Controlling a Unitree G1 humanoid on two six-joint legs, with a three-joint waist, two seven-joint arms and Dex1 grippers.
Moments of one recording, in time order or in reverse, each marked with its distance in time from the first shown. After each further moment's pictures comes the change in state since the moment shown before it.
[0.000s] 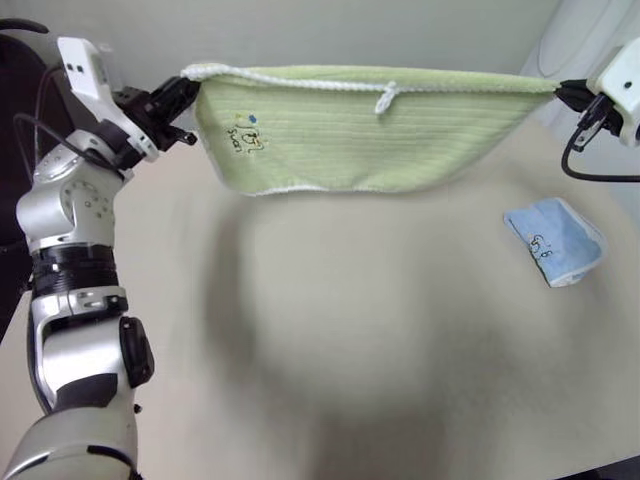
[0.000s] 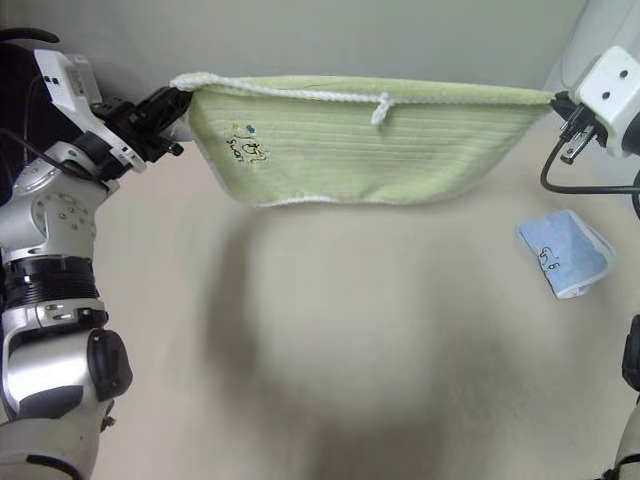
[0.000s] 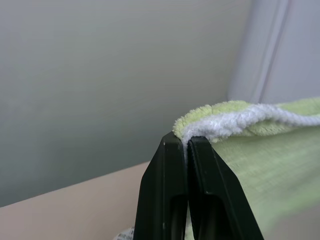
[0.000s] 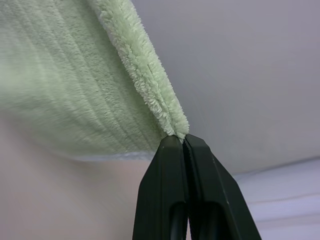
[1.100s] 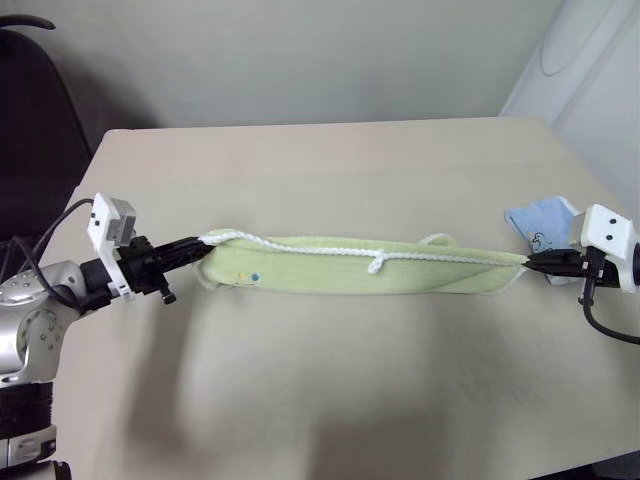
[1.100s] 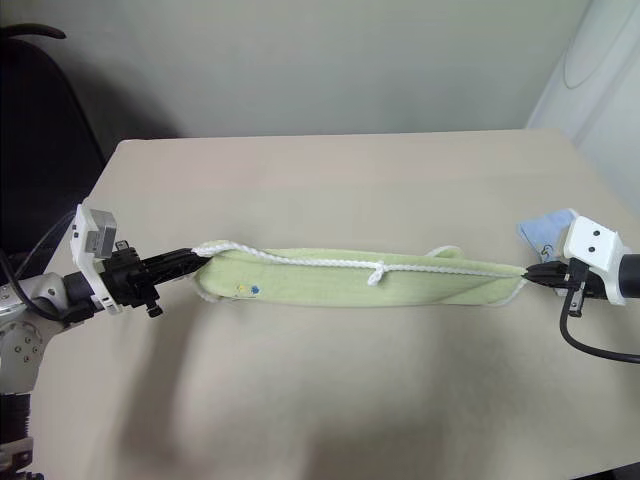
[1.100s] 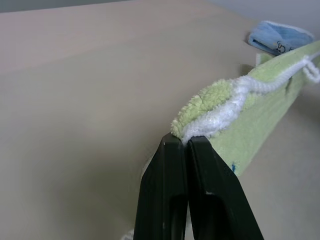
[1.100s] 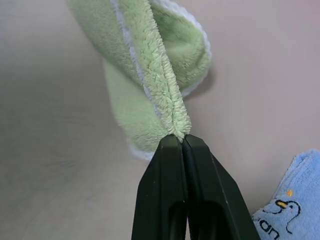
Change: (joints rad) left arm 0.739 0.162 0.080 -0.538 -0.143 0.222 -0.255; right arm 0.845 -0.169 -0.208 -0.685 0.329 0.450 0.319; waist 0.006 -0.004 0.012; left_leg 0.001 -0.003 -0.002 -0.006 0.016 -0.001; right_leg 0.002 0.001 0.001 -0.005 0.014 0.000
